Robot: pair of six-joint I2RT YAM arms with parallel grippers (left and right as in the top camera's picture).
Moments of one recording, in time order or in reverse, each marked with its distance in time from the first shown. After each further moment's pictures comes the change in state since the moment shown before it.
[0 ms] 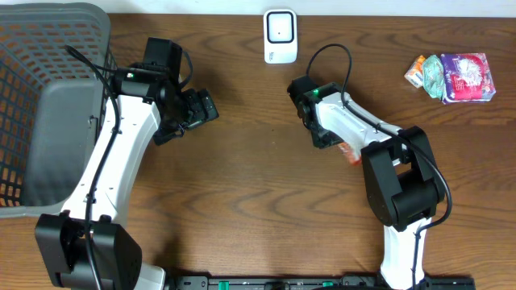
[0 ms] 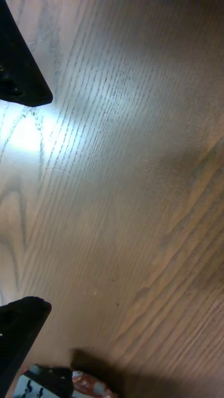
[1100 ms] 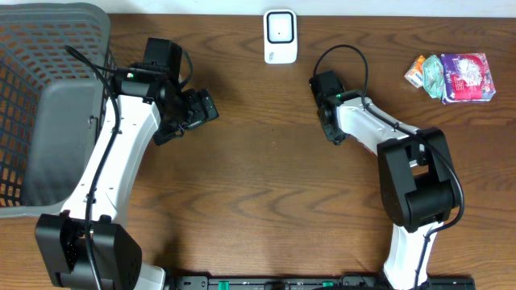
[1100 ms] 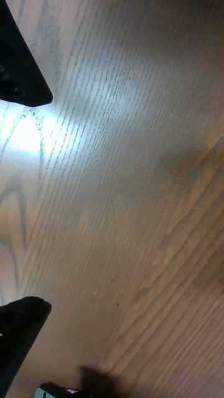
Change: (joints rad) left arm 0.000 0.000 0.000 0.000 0.000 0.000; right arm -0.111 -0.042 -0.141 0.364 -0.072 -0.346
